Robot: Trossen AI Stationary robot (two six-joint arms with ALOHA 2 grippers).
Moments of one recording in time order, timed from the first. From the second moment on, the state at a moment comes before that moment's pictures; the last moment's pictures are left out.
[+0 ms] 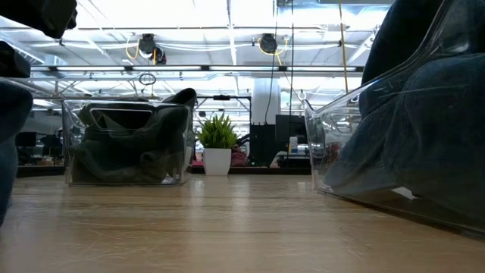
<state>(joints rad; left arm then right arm) -0.74 1.81 1.23 -0.87 -0.02 -1.05 0.20 0.32 0.15 0.37 -0.16 0.11</state>
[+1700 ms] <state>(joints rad) -0.73 1.81 1.23 -0.81 -0.01 -0.91 0.20 0.32 0.15 0.37 -0.16 0.14</state>
